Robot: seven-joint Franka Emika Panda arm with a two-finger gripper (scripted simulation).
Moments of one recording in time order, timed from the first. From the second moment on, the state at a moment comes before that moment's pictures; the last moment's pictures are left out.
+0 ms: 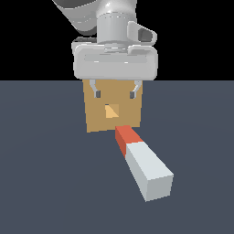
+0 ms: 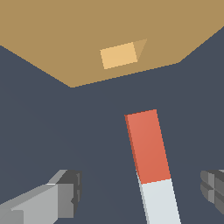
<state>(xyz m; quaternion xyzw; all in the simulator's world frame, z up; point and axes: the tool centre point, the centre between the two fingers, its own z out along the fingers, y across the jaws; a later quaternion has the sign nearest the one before) -0.004 0.016 0.158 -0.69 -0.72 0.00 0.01</state>
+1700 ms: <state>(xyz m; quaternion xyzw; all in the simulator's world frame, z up) 0.055 -0.091 0.074 -0.62 -0.79 0.00 0.00</state>
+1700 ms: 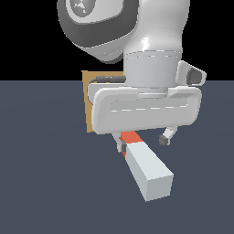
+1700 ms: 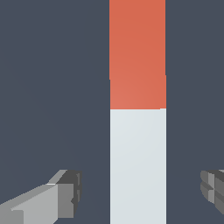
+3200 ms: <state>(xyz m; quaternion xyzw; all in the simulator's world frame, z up) 0.057 -0.091 0.023 -0.62 -0.79 0.00 0.00</state>
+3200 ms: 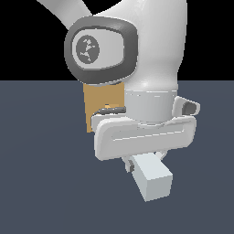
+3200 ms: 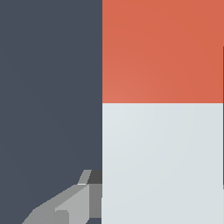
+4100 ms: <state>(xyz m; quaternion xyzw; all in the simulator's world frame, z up) 0.034 -0.048 0.058 -0.61 -0.79 0.00 0.00</state>
